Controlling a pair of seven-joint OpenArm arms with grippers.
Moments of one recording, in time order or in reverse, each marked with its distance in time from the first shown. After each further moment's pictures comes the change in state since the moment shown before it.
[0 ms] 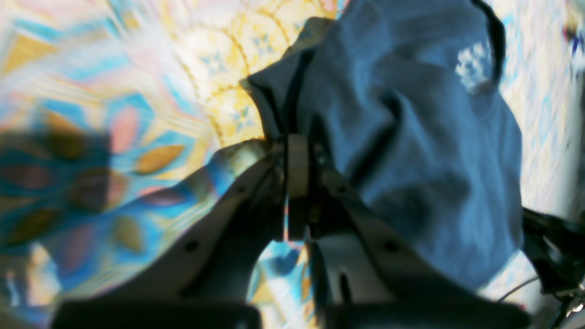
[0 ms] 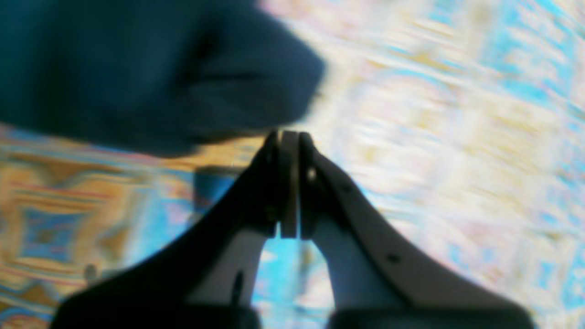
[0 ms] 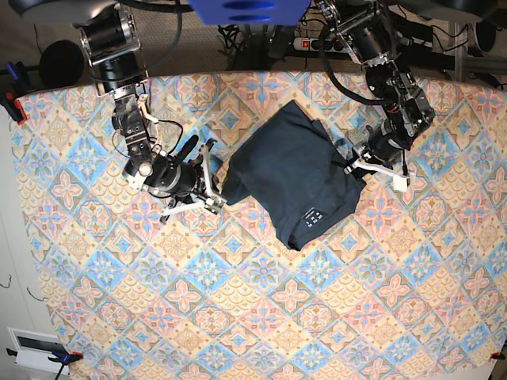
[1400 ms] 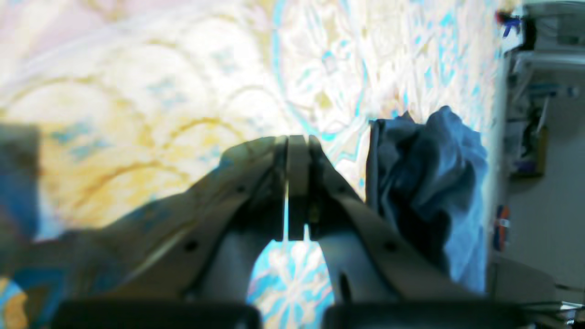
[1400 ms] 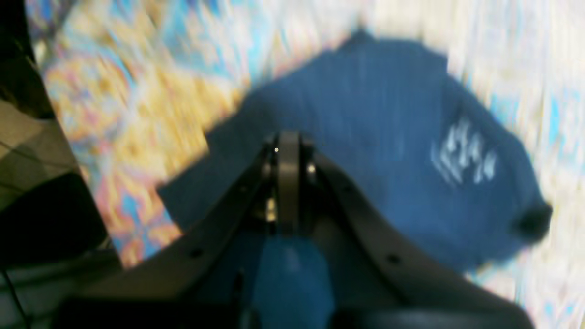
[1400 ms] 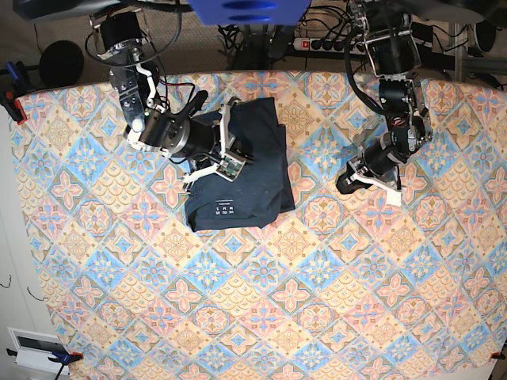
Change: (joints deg) left arm -1.7 -11.9 14.3 -14.3 -18.2 -0.4 -10.0; right arm -13.0 -0.3 -1.3 20.2 16.3 -0.2 -3.5
